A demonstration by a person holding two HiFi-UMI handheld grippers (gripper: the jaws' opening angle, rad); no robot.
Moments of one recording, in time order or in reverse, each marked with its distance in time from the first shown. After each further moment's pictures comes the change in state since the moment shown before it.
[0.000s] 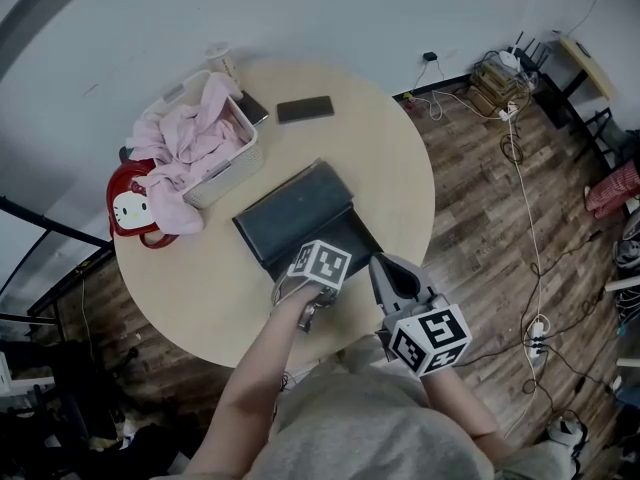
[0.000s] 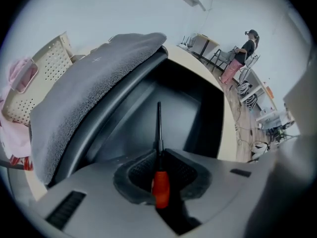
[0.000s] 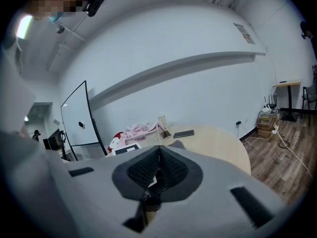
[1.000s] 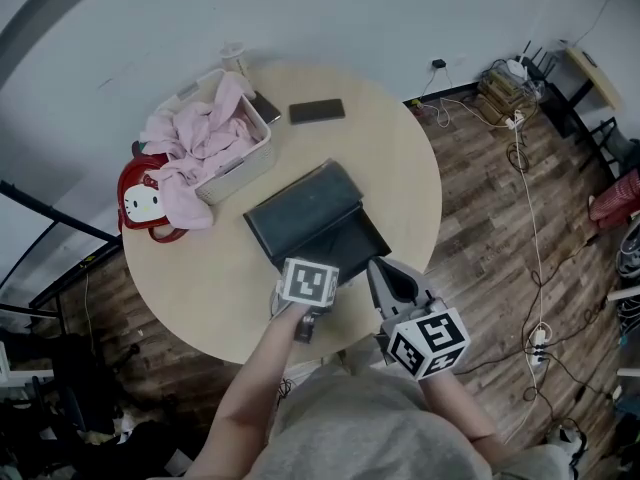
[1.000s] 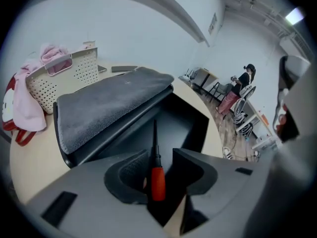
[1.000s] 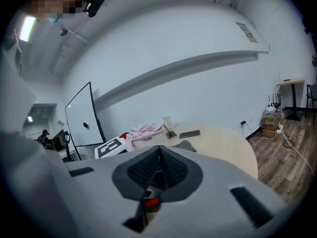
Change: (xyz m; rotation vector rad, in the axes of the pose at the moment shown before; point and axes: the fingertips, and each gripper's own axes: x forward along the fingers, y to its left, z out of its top) left arm -0.047 0.006 0.003 -0.178 -0.296 -0.067; right arm 0.001 0.026 -0.001 -0.004 -0.007 0.042
